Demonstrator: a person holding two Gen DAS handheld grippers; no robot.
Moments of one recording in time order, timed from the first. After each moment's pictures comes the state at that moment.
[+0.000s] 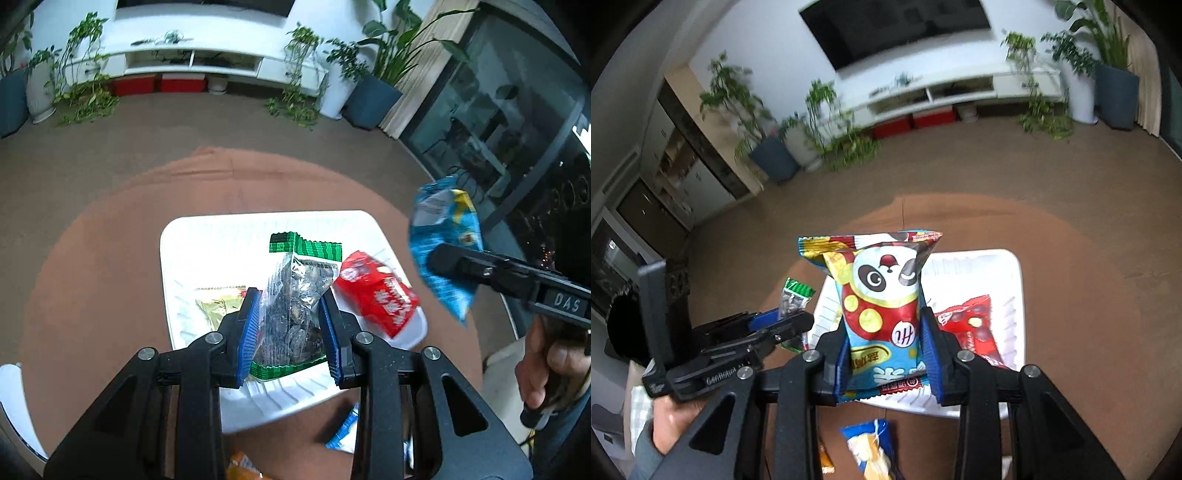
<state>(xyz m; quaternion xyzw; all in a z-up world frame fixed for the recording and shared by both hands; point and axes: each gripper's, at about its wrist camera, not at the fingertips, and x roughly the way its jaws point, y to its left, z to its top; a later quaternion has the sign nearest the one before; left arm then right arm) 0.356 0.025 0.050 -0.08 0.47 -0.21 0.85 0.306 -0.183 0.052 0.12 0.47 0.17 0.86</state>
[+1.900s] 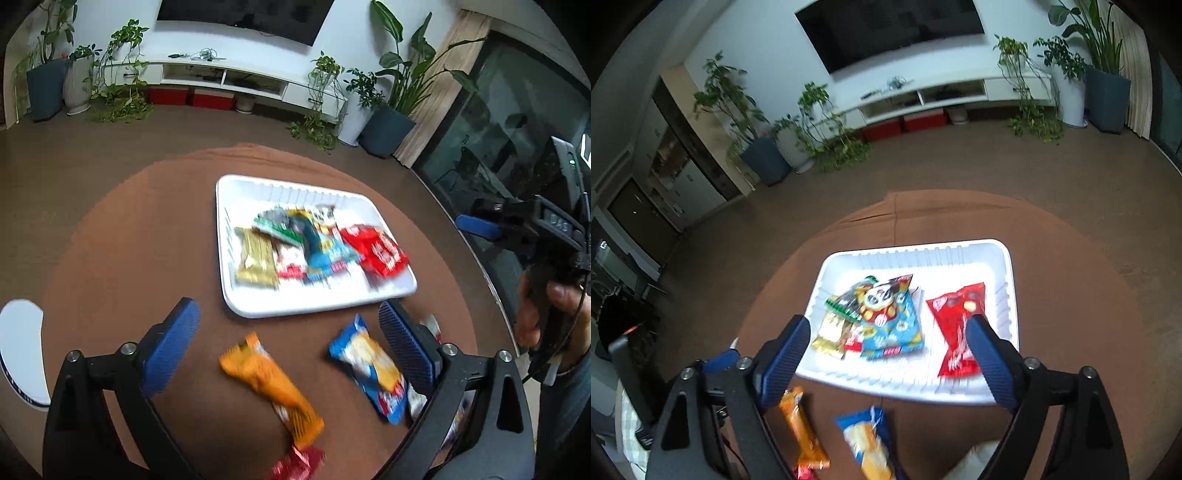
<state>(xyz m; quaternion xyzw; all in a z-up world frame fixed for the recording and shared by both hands) 0.196 0.059 0.043 -0.12 0.42 -0.17 0.88 0.243 -0.194 0.073 0.12 0.44 0.16 0.88</state>
